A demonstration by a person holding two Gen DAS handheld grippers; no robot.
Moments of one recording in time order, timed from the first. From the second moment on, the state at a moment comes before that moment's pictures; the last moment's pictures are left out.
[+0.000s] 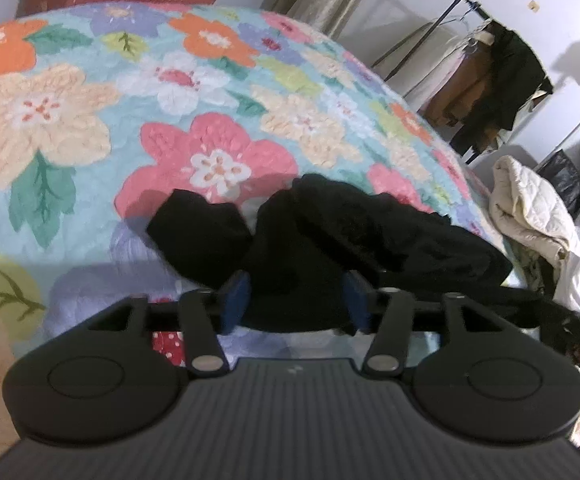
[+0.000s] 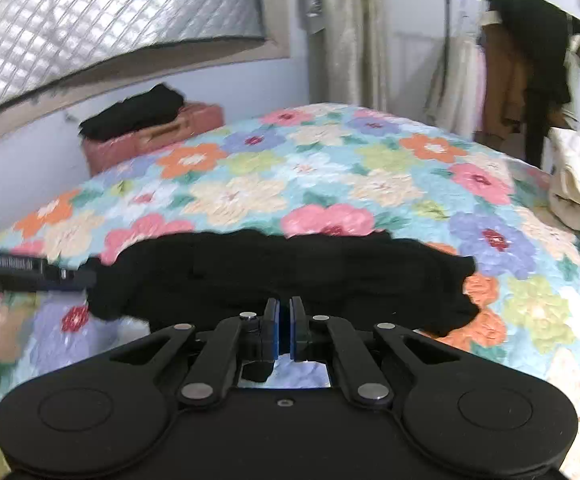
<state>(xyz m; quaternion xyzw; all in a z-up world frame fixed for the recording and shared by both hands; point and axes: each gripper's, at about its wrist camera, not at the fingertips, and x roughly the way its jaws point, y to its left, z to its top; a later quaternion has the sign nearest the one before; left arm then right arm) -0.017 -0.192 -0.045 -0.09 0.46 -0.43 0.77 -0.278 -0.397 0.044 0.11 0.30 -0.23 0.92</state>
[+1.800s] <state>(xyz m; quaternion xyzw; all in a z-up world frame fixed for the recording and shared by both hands) 0.002 -0.177 -0.033 -0.03 0.40 -0.29 0.87 -0.343 -0.481 -0.019 0.27 0.38 -0.23 0.85</state>
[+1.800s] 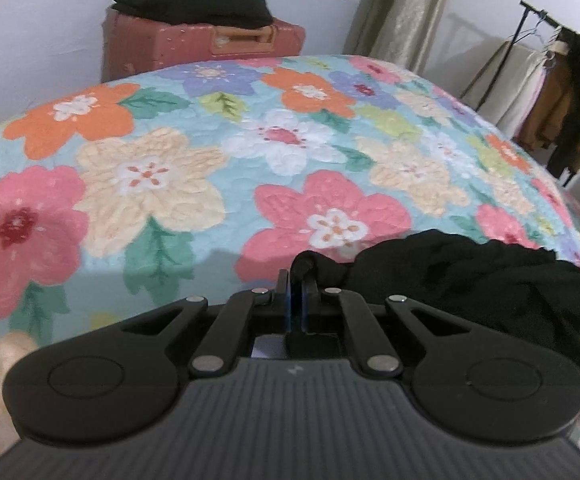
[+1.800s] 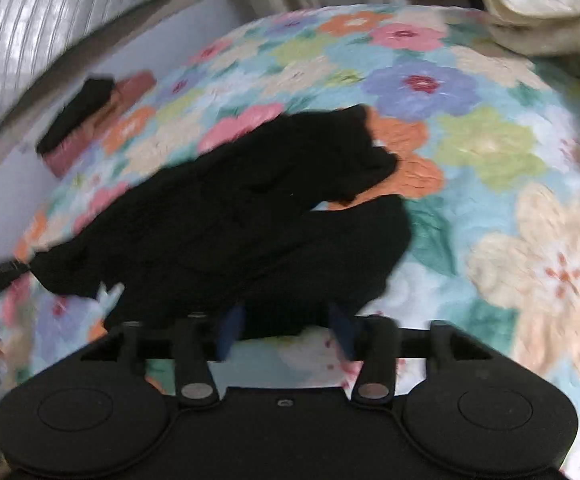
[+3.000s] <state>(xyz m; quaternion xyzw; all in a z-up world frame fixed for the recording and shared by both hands) -0.034 -0.177 -0.006 -0.14 0.44 -0.46 0.75 -0.428 -0.407 0.123 0.07 0.36 -0.37 0.85</state>
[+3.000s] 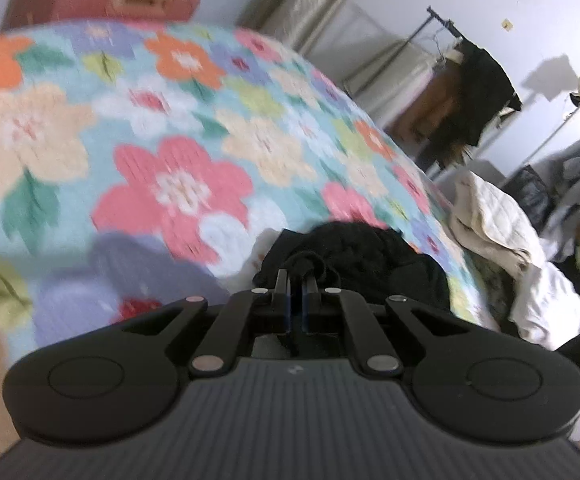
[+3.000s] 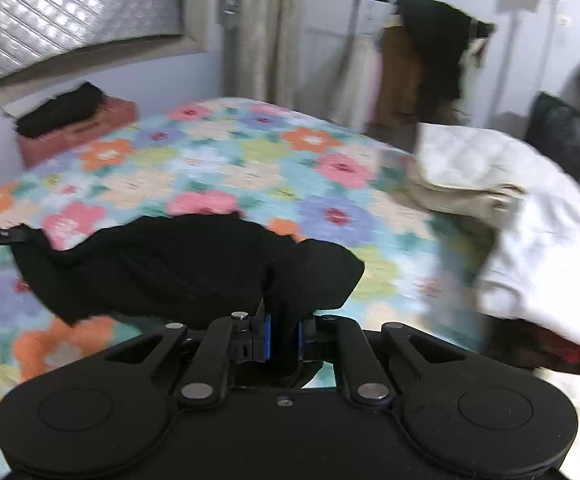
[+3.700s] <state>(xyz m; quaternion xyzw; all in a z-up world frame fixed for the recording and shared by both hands) -0.090 -0.212 -0.030 -0.04 0.51 -0.51 0.69 -0.486 -0.480 0.020 0.18 0.39 -0.49 0.75</state>
